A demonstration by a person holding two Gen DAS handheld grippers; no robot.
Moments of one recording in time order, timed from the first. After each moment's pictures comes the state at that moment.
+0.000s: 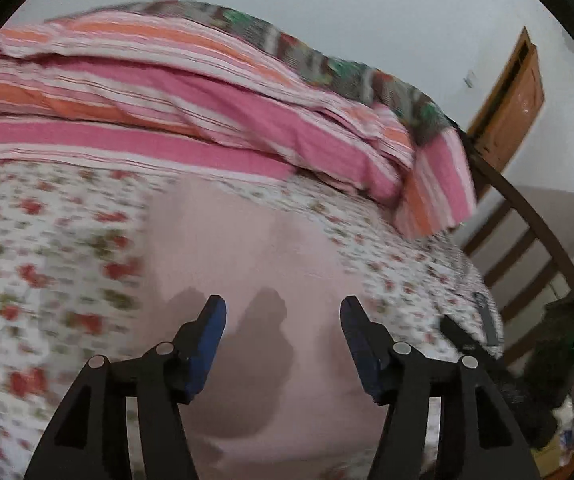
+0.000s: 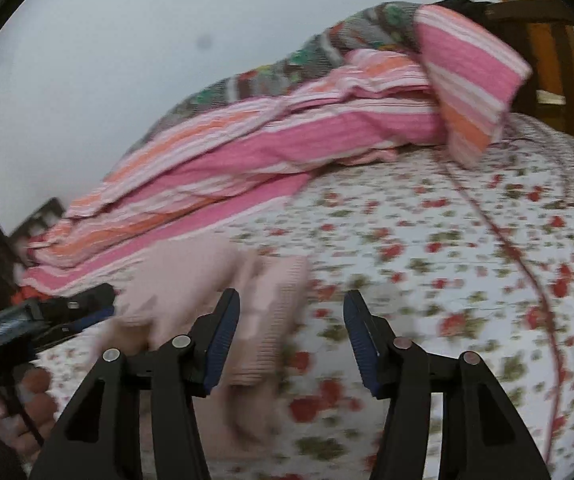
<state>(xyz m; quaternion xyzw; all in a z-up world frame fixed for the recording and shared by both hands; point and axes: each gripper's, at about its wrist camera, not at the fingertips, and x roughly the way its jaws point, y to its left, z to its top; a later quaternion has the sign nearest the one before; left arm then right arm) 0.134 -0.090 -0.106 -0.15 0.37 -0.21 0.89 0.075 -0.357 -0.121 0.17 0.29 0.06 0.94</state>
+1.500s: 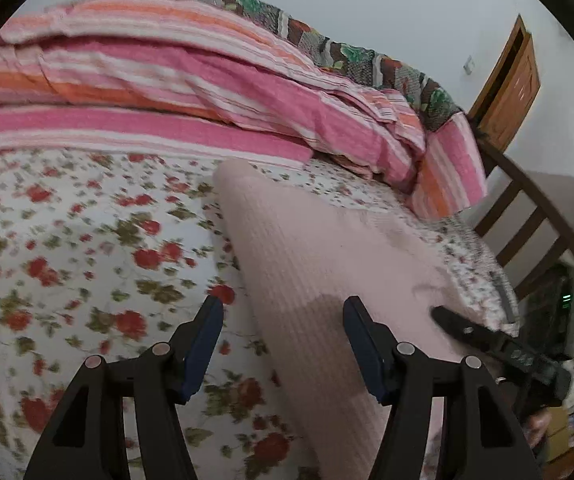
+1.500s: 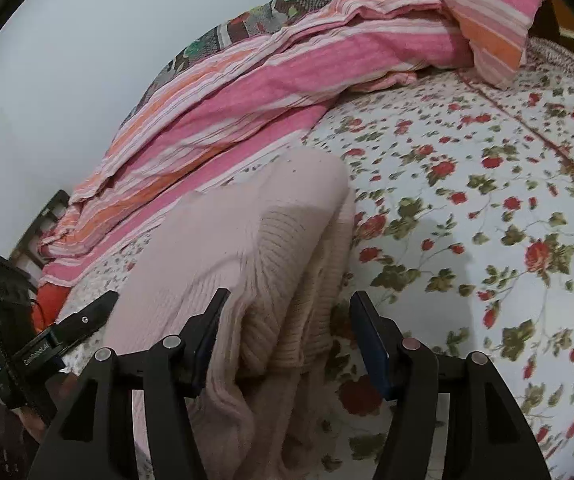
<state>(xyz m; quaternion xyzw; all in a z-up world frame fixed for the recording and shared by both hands) 0.156 -0.067 -0.144 -0.14 0.39 -0.24 0.88 0.110 -0.348 -0.176 0.24 0.38 0.08 0.89</state>
